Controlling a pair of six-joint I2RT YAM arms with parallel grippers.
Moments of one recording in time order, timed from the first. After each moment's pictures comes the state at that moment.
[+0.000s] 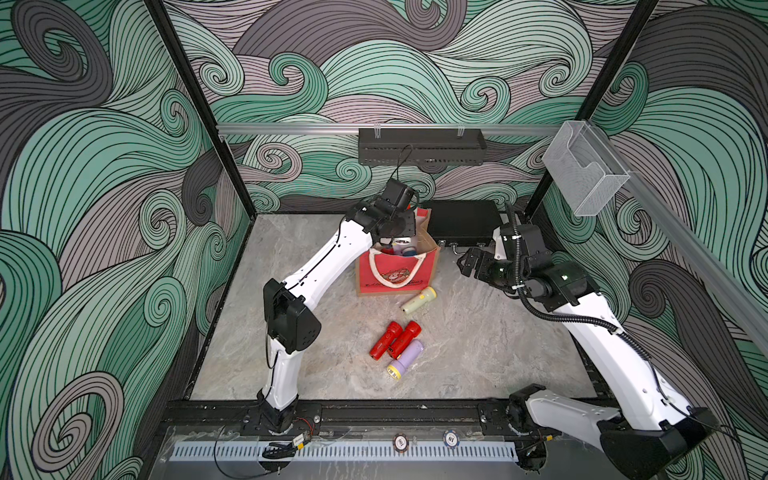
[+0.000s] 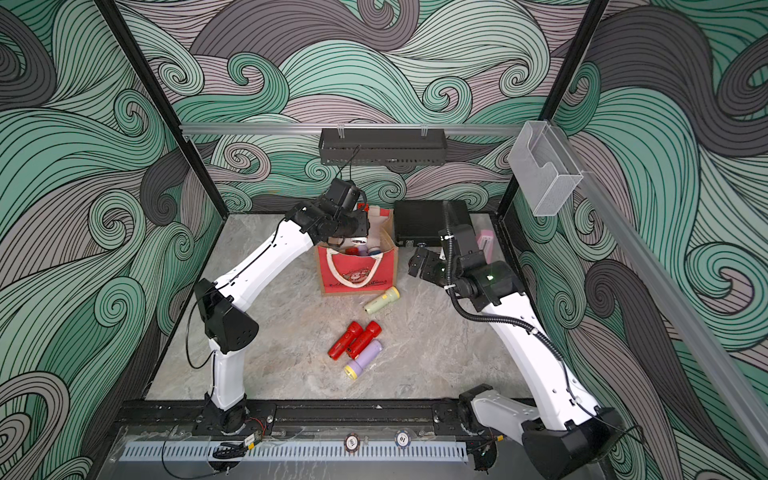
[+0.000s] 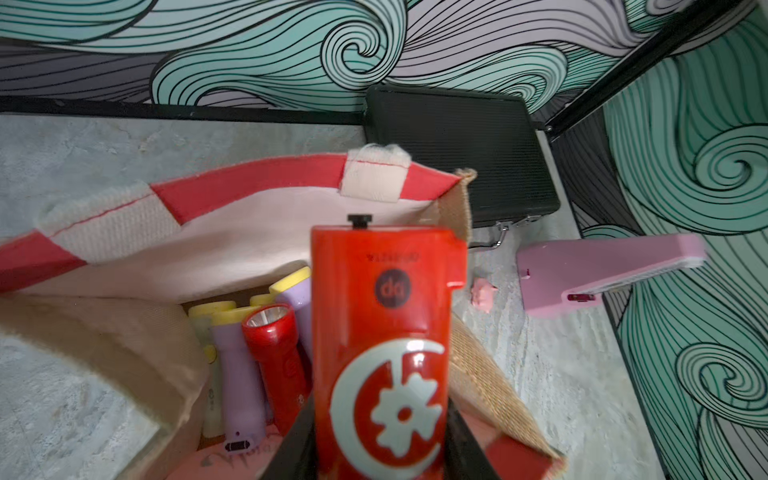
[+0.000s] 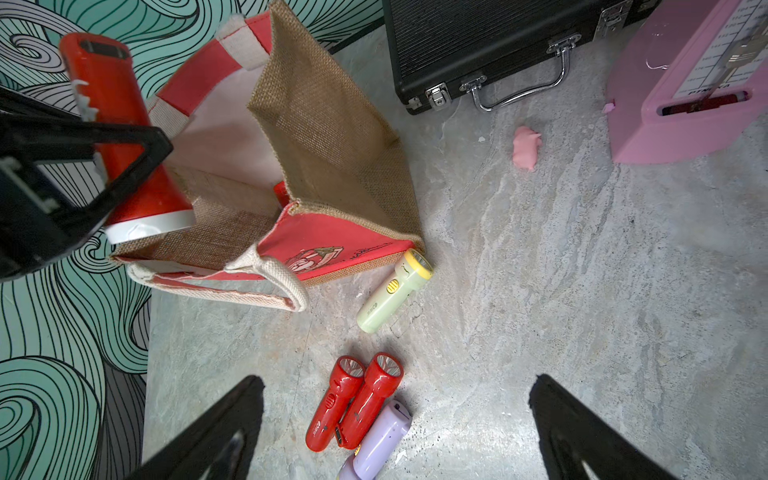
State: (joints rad) left arm -0.65 2.04 2.18 -0.94 -0.13 -0.53; right arm 0.39 1.16 1.33 -1.00 -0.01 0.63
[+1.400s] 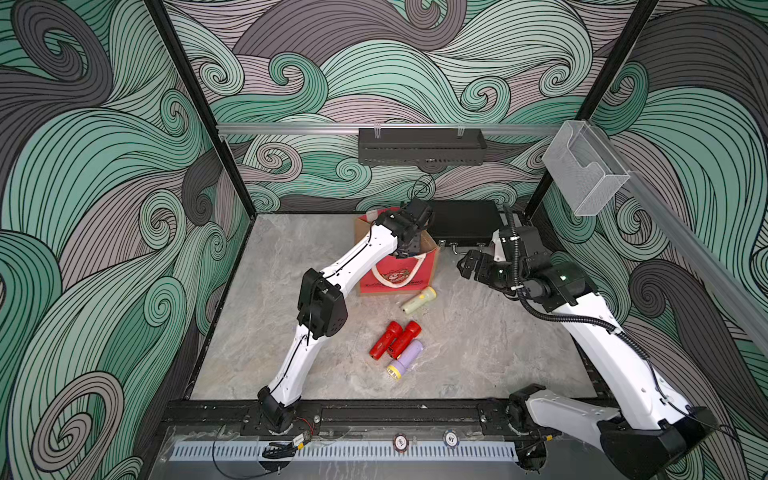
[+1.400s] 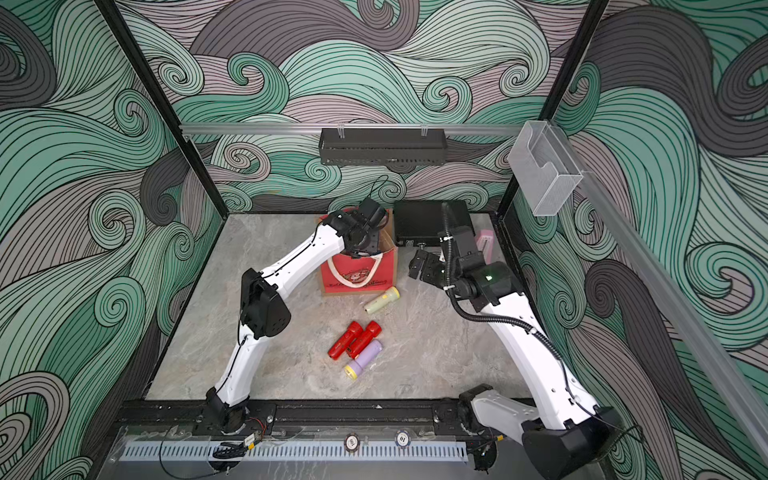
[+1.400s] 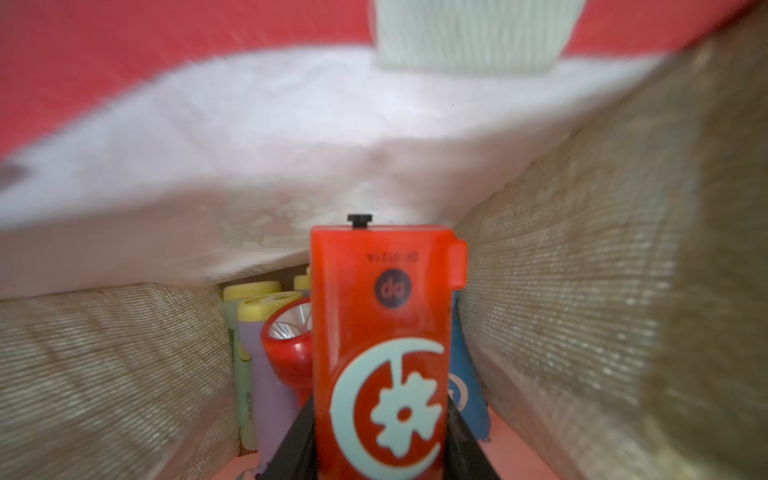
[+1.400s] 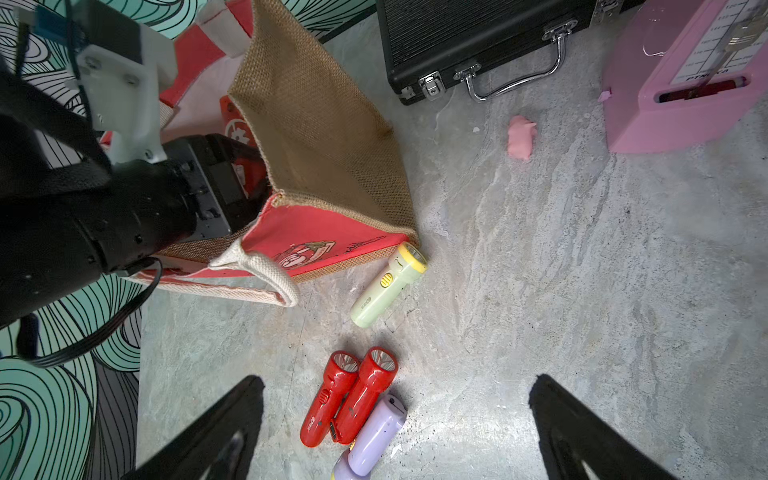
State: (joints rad) left arm -0.70 2.32 2.35 -1.10 -0.33 -0.50; right arm 0.39 1.15 1.31 -1.00 -0.01 0.64
